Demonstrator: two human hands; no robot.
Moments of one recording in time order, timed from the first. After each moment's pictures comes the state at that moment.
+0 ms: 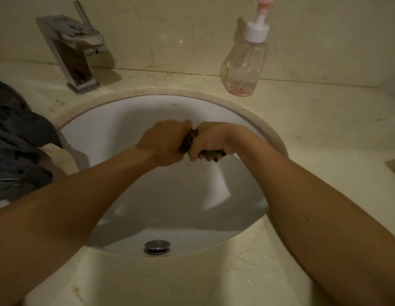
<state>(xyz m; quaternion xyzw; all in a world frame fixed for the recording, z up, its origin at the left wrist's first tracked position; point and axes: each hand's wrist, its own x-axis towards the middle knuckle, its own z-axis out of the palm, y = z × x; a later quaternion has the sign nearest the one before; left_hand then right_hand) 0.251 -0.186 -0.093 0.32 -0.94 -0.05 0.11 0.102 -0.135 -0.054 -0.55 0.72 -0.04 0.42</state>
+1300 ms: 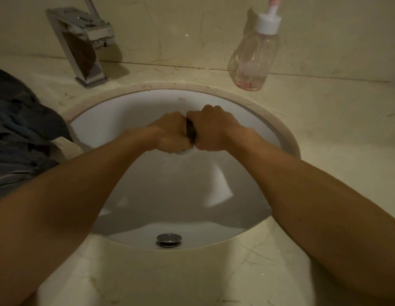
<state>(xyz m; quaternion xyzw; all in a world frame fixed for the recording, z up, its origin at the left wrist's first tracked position) 0.250 -0.196 -0.073 0.43 -0.87 -0.26 -0.03 0.123 -0.136 -0.059 -0.74 0.68 -0.01 0.02</state>
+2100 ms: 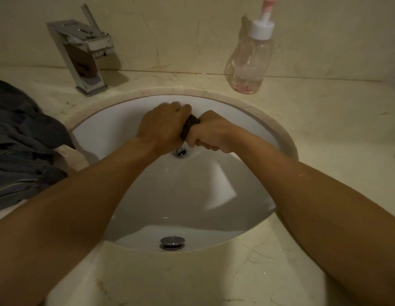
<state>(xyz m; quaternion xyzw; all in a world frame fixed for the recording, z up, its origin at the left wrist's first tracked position) 0.261 -0.201 -0.081 0.33 -0.92 0.06 0.19 0.124 -0.139 -0.055 -0.50 0.74 -0.23 0.37</state>
